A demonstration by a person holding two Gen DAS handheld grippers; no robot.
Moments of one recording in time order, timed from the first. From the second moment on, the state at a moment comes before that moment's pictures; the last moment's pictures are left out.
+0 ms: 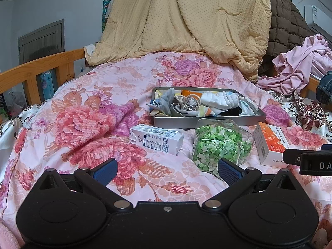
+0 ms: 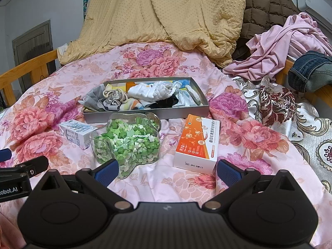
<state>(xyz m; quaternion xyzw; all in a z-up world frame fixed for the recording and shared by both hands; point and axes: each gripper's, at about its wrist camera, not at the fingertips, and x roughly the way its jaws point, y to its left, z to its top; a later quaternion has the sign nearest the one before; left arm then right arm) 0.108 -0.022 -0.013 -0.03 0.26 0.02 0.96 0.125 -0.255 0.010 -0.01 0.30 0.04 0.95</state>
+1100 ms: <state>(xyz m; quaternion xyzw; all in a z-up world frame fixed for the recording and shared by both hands) 0.106 -0.020 -0.013 -0.04 0.26 0.02 0.96 0.125 -0.256 0.011 -0.01 0.30 0.04 0.95</state>
